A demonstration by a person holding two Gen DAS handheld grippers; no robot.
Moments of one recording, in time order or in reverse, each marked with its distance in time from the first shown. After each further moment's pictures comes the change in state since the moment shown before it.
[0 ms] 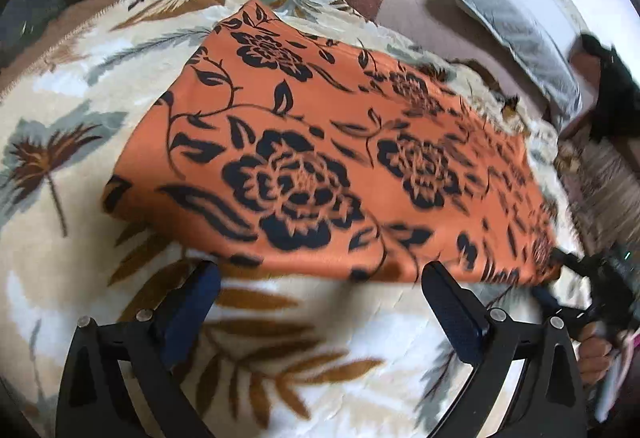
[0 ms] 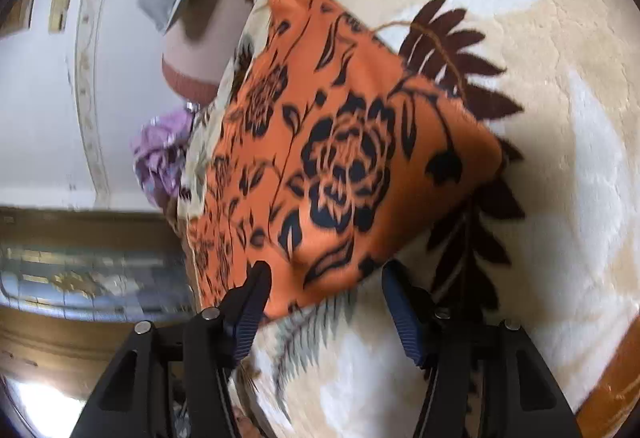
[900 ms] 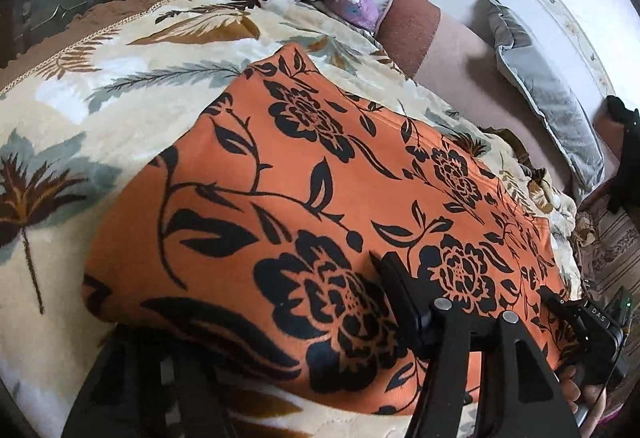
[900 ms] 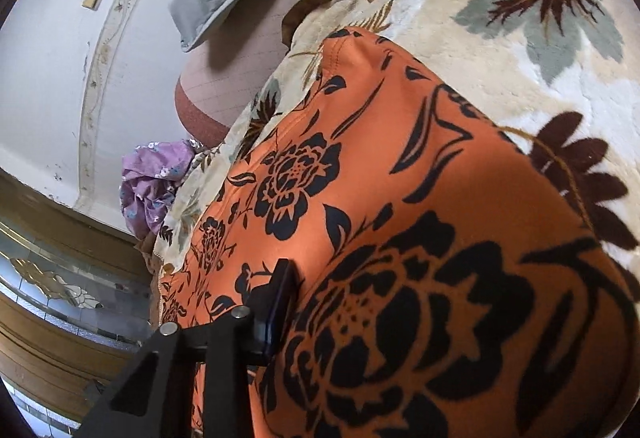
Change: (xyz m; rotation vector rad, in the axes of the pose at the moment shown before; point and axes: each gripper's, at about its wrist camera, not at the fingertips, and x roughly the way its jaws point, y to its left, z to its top) left arm 0.030 0.013 0.040 -0.114 -0.167 0.054; right arm 0.057 0.041 0.035 -0.219 -0.227 -0.067
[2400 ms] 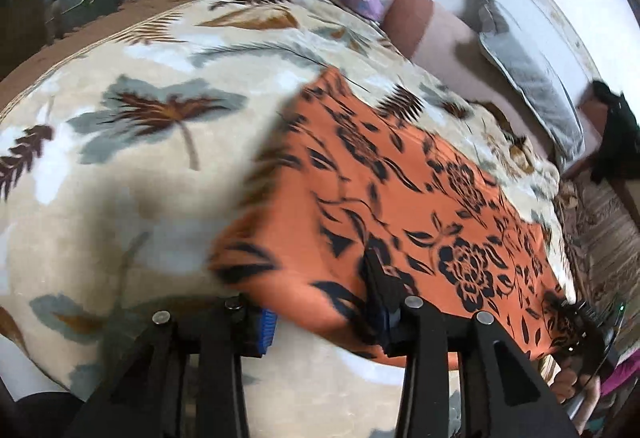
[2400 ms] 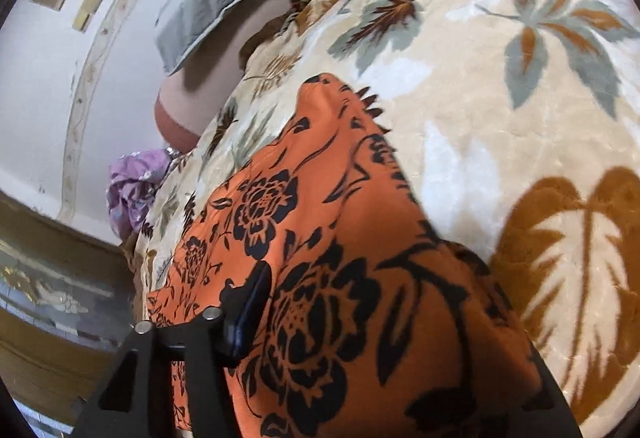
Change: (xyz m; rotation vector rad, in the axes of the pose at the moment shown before) left arm -0.114 0.053 -0.058 -0.008 0.080 -0.008; right arm -0.122 -0.043 -0.068 -0.020 -0.052 -0.146
